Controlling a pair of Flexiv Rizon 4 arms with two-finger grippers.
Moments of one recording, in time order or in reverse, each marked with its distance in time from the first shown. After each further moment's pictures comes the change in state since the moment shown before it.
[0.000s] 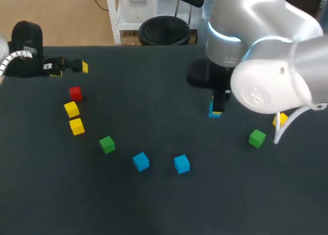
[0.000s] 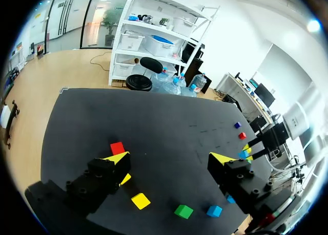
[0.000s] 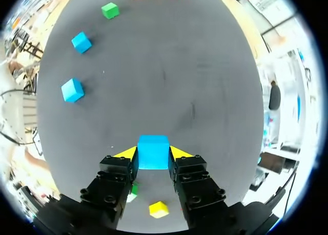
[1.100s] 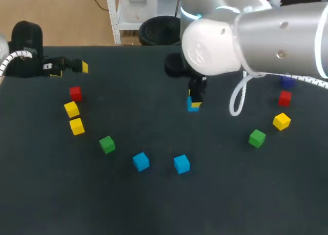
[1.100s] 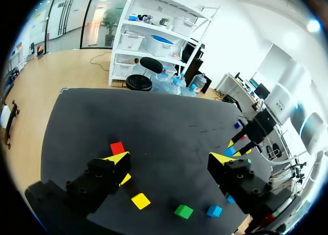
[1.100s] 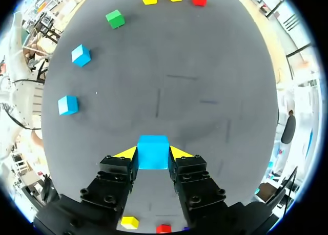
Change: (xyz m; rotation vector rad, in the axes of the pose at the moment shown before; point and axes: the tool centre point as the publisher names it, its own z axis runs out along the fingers) left arm 0.000 0.000 0.000 0.000 0.000 0.000; right arm -0.053 -0.033 0.024 -0.168 -0.010 -0.175
